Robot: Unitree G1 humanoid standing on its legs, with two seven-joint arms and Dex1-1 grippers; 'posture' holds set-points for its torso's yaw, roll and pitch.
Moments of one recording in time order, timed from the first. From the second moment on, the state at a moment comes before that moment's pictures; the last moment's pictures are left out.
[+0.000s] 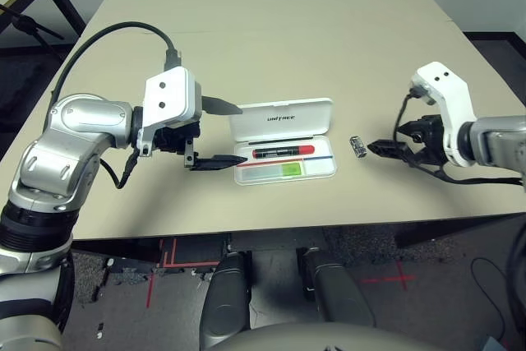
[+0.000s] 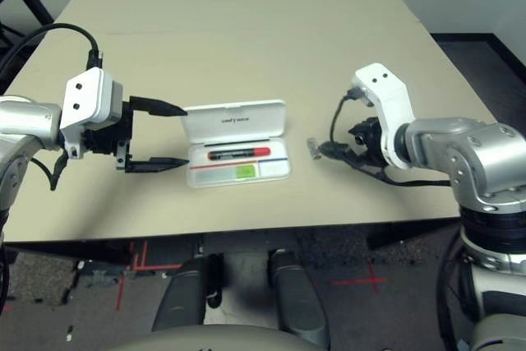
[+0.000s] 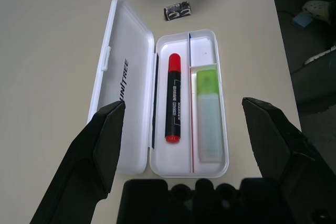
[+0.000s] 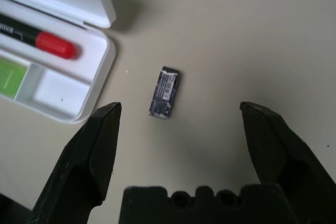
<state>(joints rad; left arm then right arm) -0.50 0.88 -0.04 -0.34 -0.40 0.52 -1.22 -0.58 -0.69 -0.09 -0.38 0.45 1.58 0.50</state>
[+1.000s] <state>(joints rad) -0.48 0.90 -0.04 -0.38 -0.41 0.52 -1.21 -0.55 -0.51 -0.05 -0.30 0.45 1.58 0.31</state>
